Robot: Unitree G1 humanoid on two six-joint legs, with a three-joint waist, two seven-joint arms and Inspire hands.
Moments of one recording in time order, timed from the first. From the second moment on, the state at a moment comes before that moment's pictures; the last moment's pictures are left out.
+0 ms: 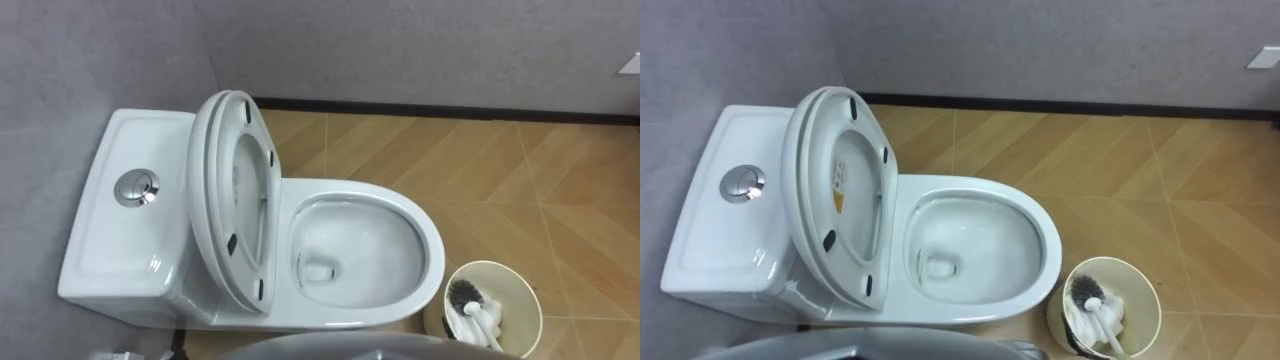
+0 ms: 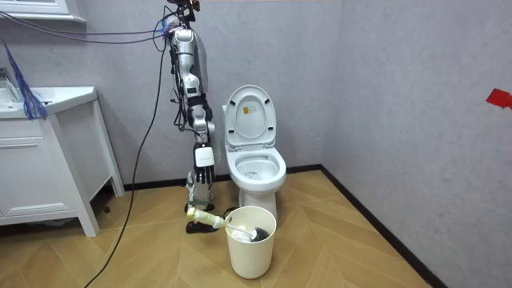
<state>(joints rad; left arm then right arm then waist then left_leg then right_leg) 0.19 0.18 -0.05 1.12 0.46 0.17 0.05 0.10 -0.22 0.07 1.34 -0.17 0.17 -0.01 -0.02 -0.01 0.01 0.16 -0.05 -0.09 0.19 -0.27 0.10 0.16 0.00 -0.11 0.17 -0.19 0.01</state>
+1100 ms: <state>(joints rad) 0.19 0.18 -0.02 1.09 0.42 0.10 0.08 0.09 -0.22 0.00 1.06 -0.15 0.01 -0.24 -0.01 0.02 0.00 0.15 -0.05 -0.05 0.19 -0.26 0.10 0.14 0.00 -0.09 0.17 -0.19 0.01</state>
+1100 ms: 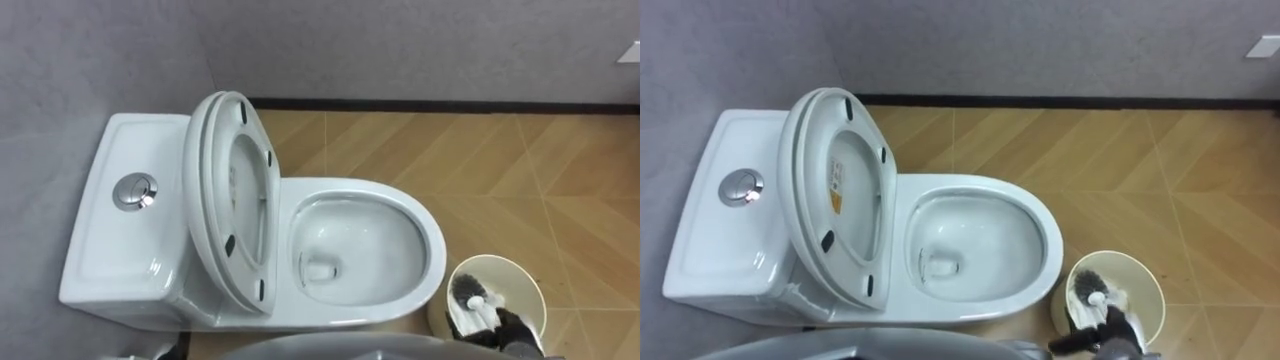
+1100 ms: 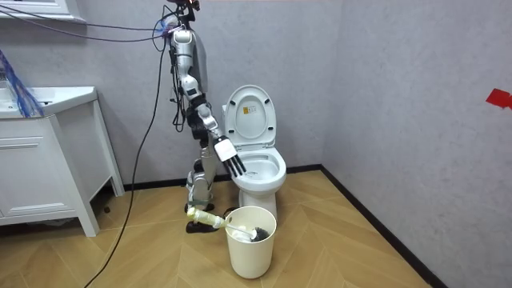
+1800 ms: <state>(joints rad) 0.19 0.18 -0.03 1.08 0.42 0.06 0.14 0.08 -0.22 0.02 0.84 -0.15 -0.08 -0.47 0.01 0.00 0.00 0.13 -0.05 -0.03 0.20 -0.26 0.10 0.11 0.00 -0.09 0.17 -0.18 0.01</state>
